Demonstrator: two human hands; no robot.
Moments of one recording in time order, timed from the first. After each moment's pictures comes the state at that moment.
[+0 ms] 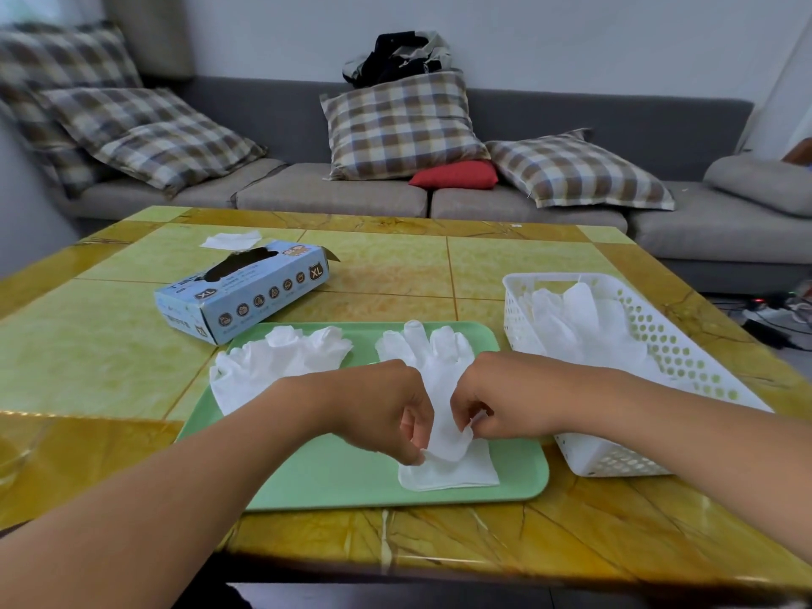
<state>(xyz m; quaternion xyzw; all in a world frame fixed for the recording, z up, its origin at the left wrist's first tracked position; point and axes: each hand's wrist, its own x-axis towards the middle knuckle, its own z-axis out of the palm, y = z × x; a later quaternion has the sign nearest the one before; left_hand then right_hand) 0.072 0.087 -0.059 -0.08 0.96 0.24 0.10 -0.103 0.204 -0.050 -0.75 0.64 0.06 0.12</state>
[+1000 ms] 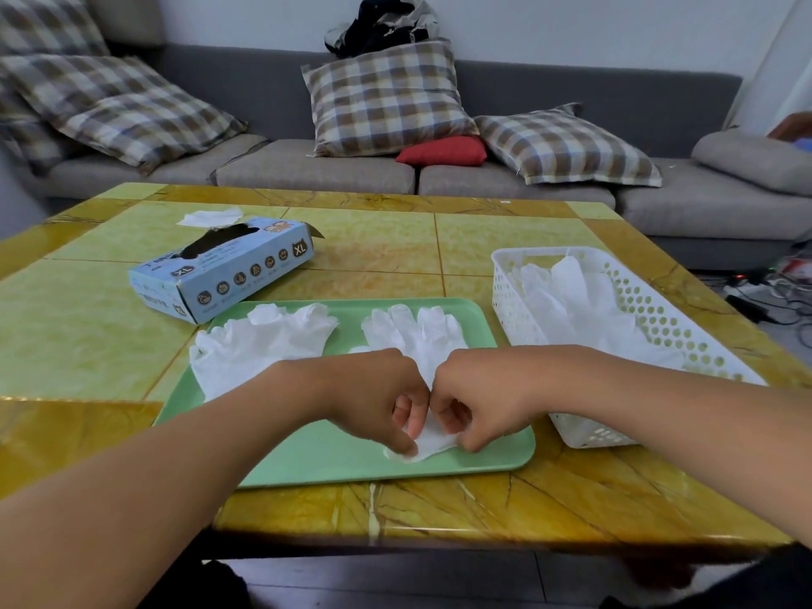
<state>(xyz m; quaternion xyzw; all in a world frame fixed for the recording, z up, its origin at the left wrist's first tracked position) 0.064 0.090 -0.075 -0.07 0.97 0.21 0.13 -0.081 0.203 -0.052 -0.74 0.63 0.10 0.21</state>
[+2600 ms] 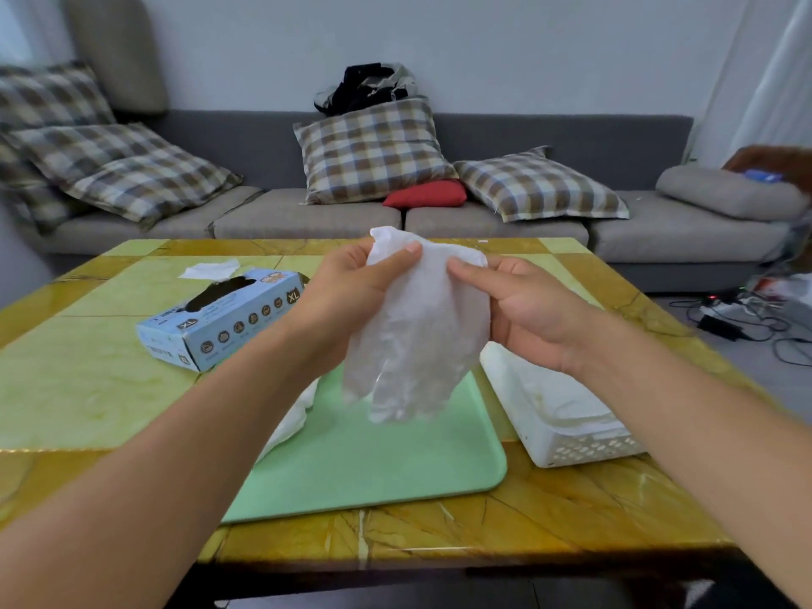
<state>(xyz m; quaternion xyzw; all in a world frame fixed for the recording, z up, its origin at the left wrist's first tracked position) 0.054 0.125 0.039 -0.22 0.65 0.66 -0.32 -0.100 0.230 0.028 -0.39 0.55 -0.61 0.41</state>
